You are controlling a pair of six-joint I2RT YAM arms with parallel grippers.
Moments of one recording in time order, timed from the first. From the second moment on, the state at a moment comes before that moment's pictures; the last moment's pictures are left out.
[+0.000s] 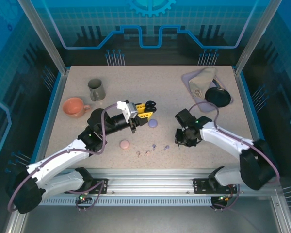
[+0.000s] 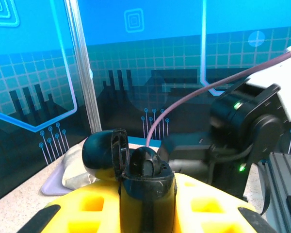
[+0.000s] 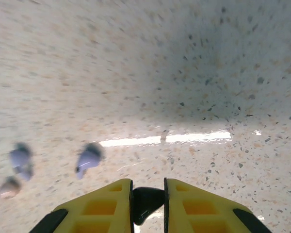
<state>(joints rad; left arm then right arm) -0.68 1.03 0.68 0.47 0.43 0.04 0.57 1.29 0.81 -0.81 -0.06 0.80</state>
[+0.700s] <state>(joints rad) -0.72 1.20 0.72 0.54 0.42 -0.06 0.56 0.86 1.11 -0.72 -0.06 0.60</state>
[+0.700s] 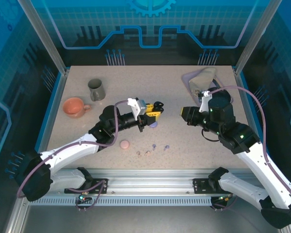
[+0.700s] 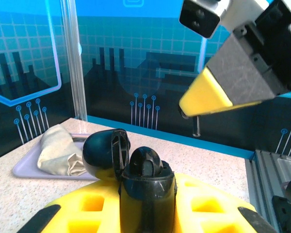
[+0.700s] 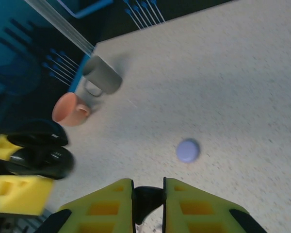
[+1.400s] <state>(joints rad) -0.73 1.23 0.75 0.55 0.42 -0.06 0.67 0.99 1.19 -0.55 -0.09 0.56</state>
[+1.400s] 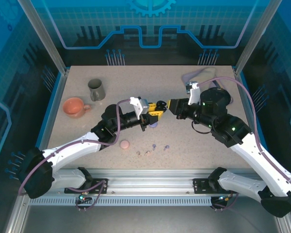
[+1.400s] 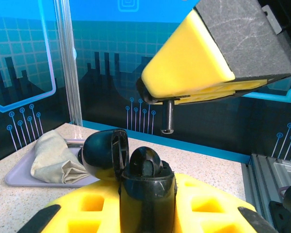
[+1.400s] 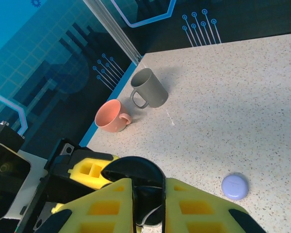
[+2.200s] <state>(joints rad) -0.73 1.24 0.75 0.56 0.42 -0.06 0.69 1.01 1.16 -0.53 -0.07 0.56</state>
